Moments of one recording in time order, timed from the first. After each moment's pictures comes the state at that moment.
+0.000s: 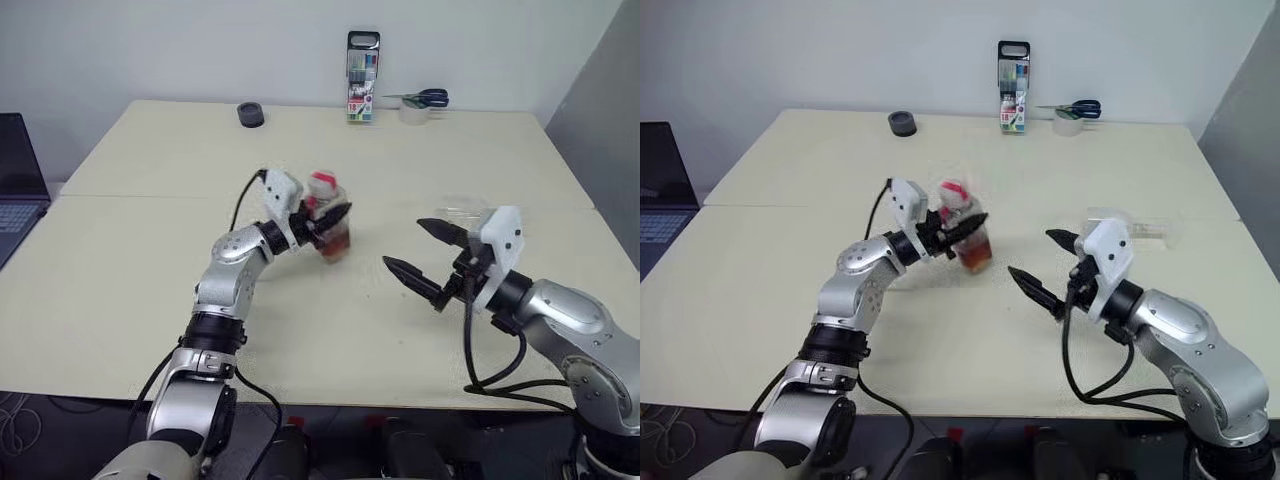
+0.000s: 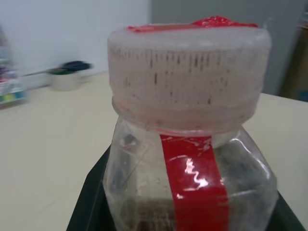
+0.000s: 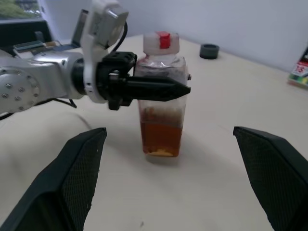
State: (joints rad) left arm -0.71 0.27 -0.05 0.35 -0.33 0.13 -0.92; right arm -0.27 -0.55 -0.05 -0.75 0.62 0.84 0.37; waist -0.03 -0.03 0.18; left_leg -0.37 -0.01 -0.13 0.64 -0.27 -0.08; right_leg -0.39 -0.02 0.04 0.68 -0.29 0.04
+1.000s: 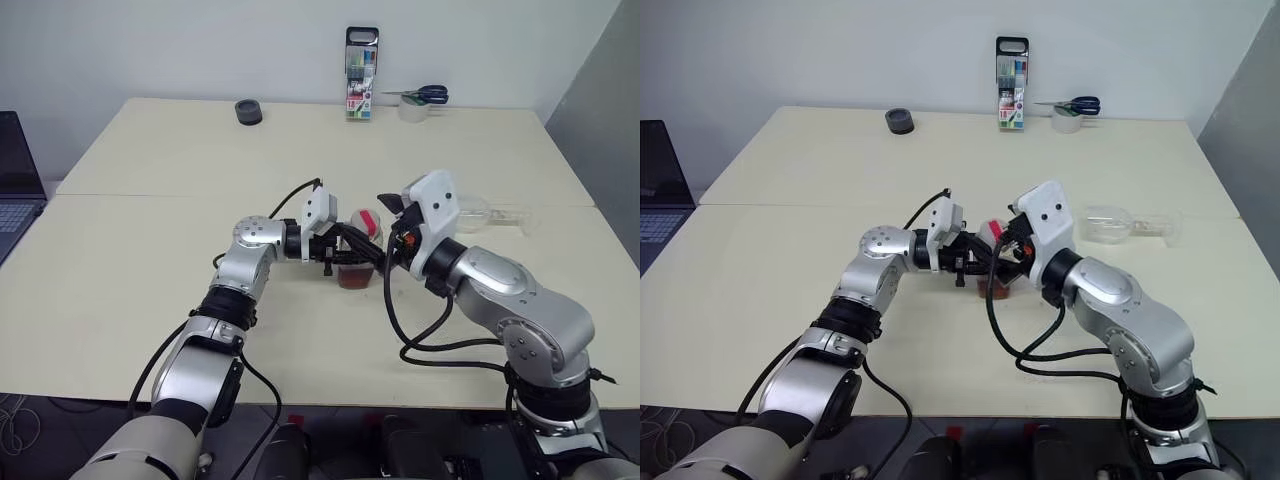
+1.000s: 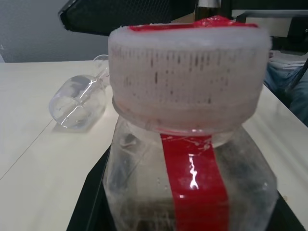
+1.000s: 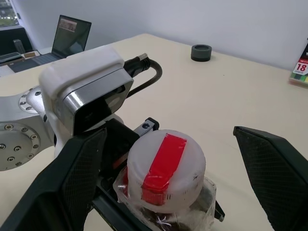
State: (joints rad) left arm -0.85 0.27 -0.15 0.63 -0.27 -0.05 -1.34; right arm -0.52 -0.30 0.12 -0.63 0.51 0.96 0.18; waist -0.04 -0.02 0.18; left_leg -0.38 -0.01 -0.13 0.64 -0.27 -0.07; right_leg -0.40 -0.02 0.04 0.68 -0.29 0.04
